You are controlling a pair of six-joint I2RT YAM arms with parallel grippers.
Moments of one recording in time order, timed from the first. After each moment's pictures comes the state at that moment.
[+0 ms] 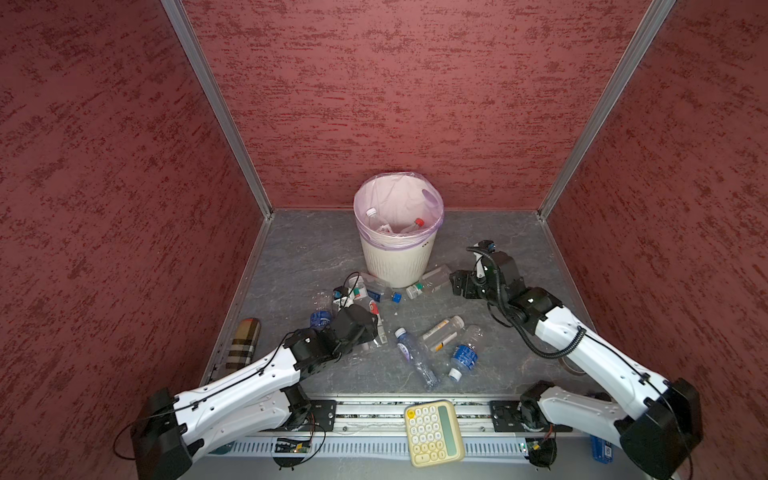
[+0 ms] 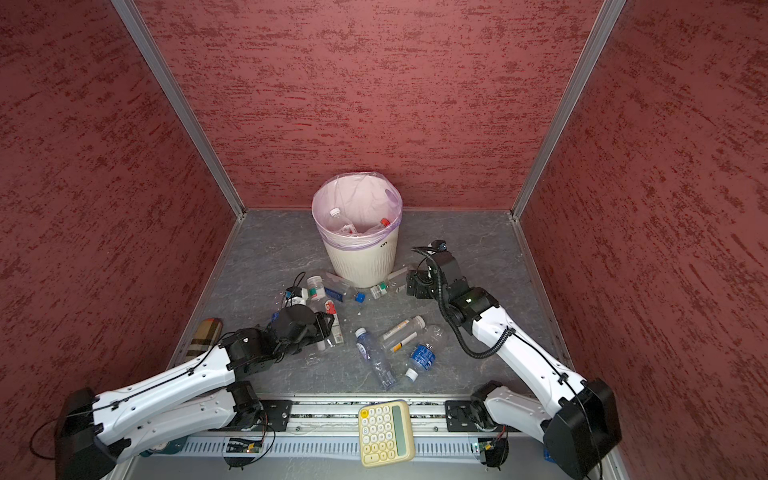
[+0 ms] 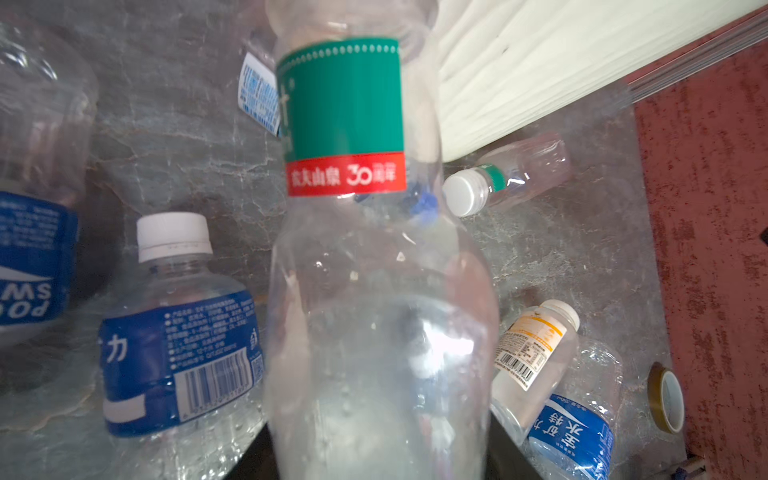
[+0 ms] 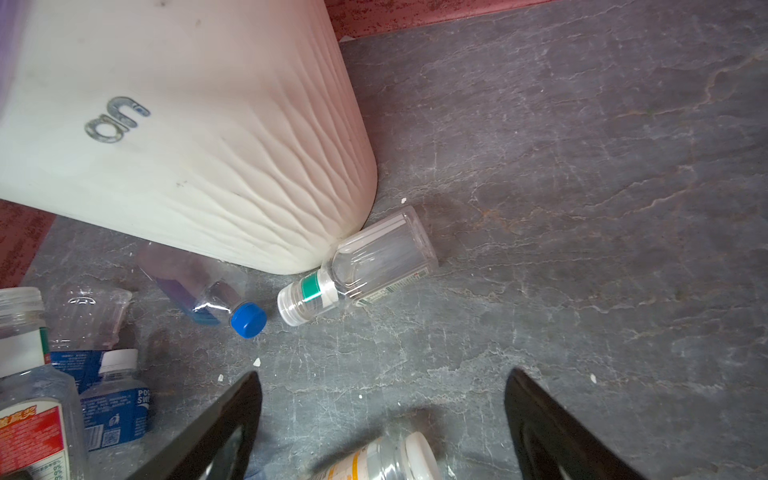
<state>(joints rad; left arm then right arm) -0.91 0.86 0.58 -0.48 -0.32 -1.03 0.52 1.12 0.89 -0.45 0.12 0.48</state>
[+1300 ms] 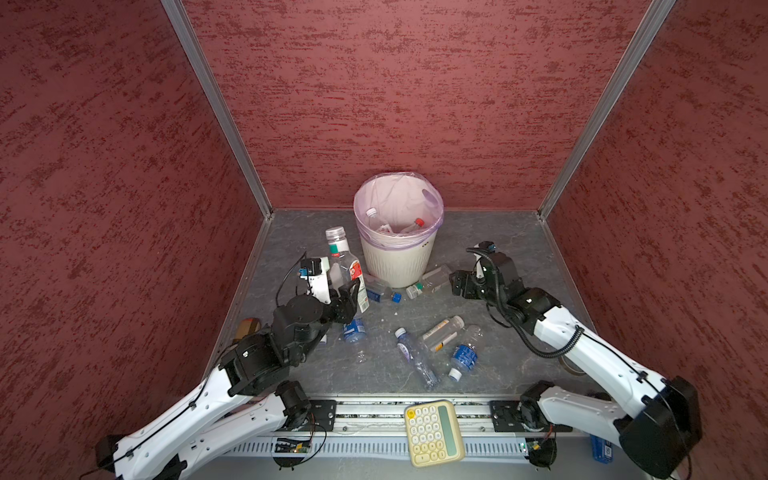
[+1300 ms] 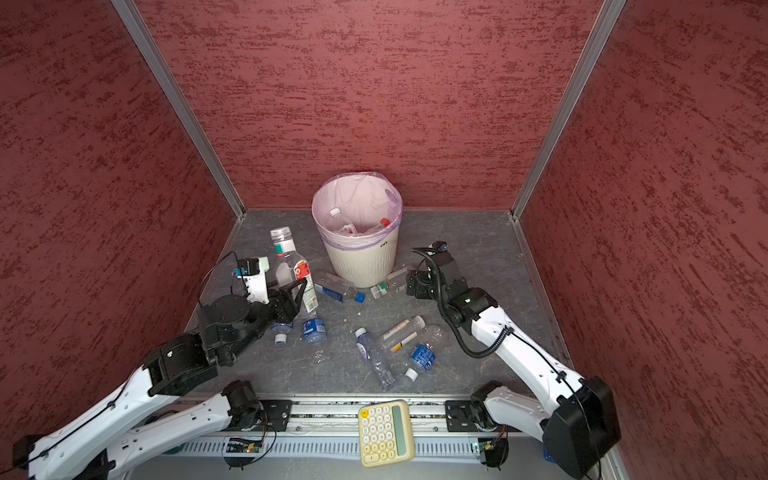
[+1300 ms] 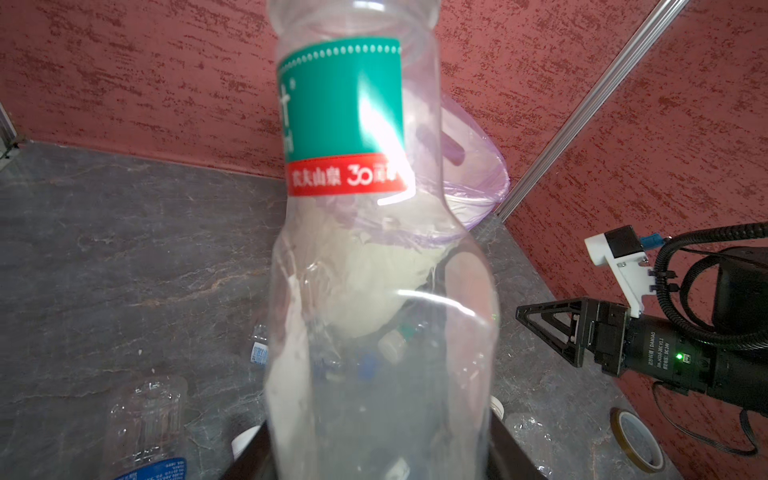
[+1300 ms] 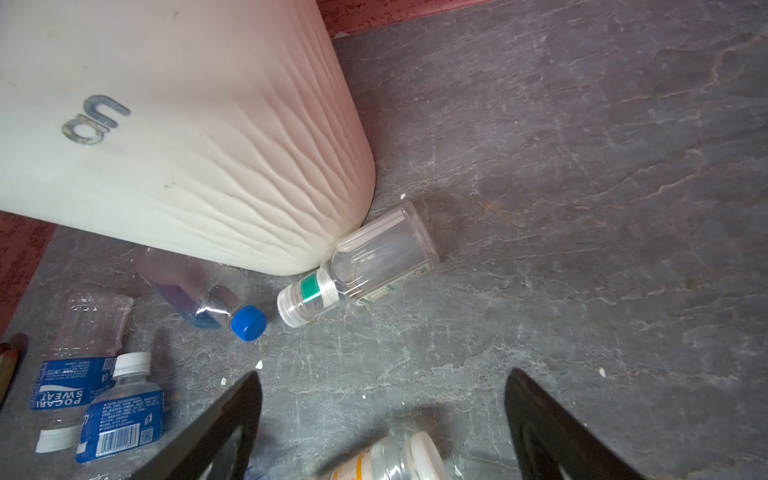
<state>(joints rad) -0.91 0.66 0.89 -0.54 -0.51 -0.52 0.52 1.13 0.88 -0.44 0.12 0.51</state>
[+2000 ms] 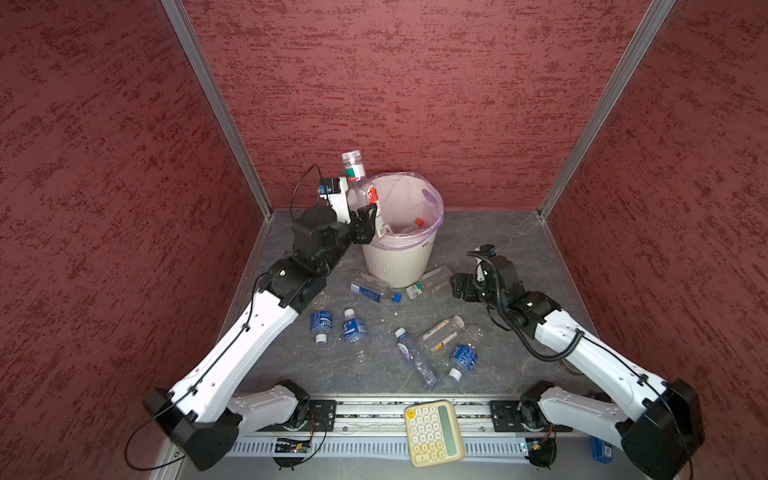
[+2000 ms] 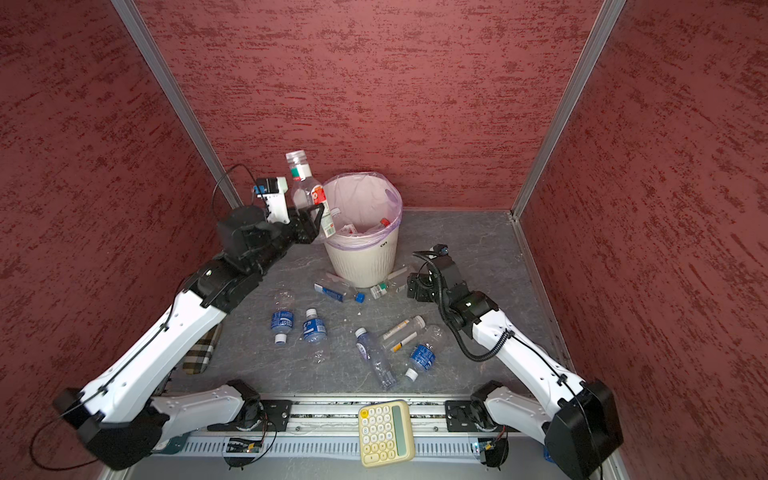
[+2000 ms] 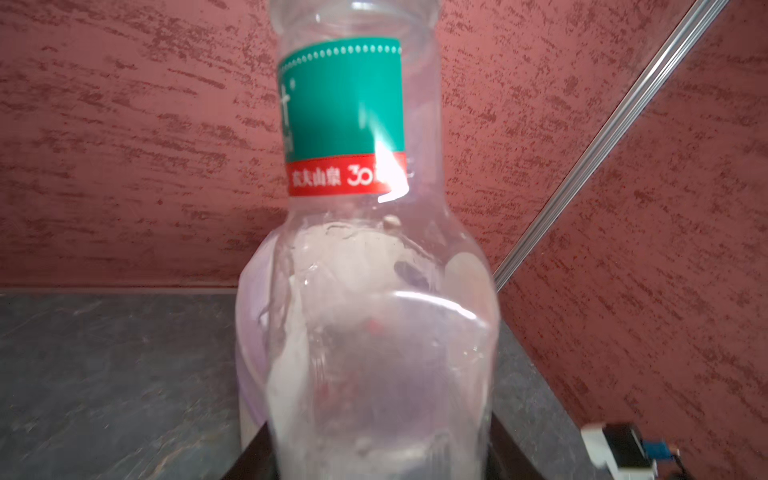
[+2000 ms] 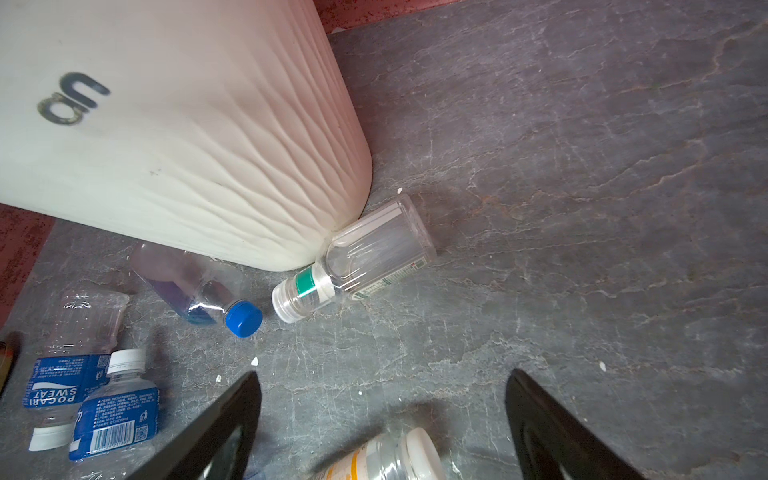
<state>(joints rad) -0.51 1.27 1.44 -0.29 -0.13 -0.38 0.52 1.11 0.84 -0.42 0.12 0.51</state>
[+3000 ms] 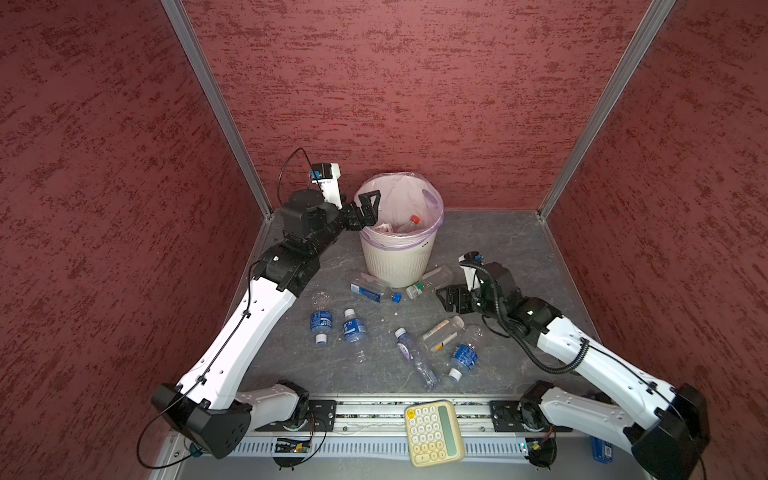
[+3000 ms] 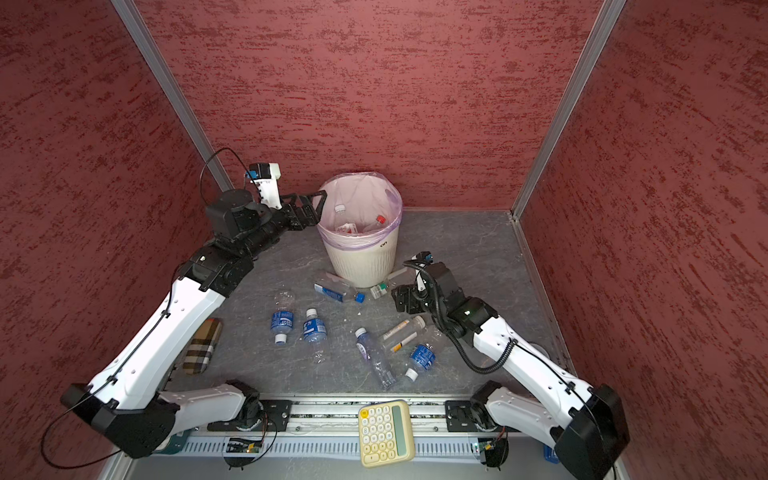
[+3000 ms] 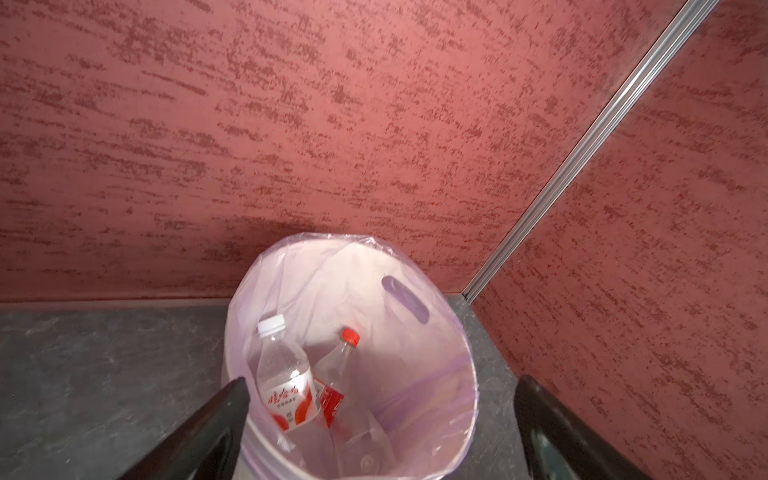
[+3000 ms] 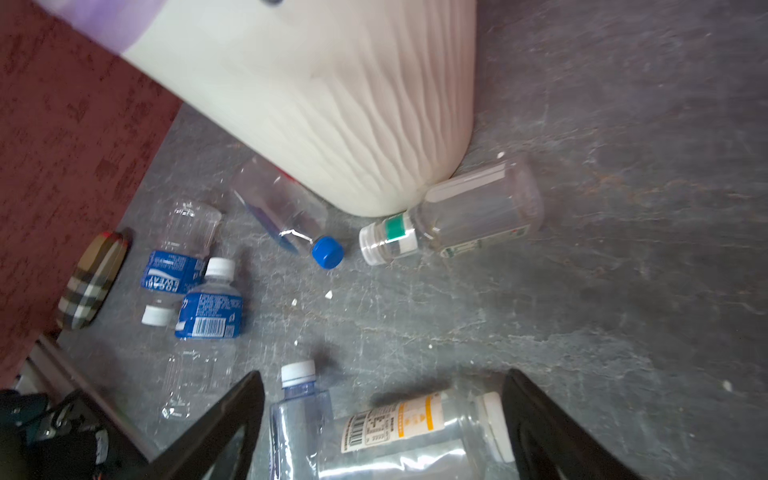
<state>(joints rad) -0.42 1.22 1.40 -0.33 0.02 -0.40 0.66 1.08 0.84 -0.44 -0.04 0.47</state>
